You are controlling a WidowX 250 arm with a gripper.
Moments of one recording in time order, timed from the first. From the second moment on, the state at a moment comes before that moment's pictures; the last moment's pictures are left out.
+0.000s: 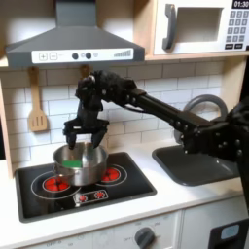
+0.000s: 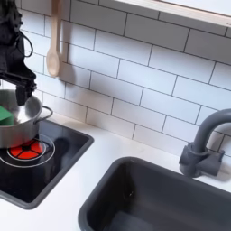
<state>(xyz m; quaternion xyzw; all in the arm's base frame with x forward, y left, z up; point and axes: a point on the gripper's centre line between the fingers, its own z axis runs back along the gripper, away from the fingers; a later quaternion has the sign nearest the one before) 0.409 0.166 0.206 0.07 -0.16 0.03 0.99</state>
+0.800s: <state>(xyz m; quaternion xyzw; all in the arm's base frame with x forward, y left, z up) 0.394 0.158 0.171 0.04 -0.10 0.02 0.99</state>
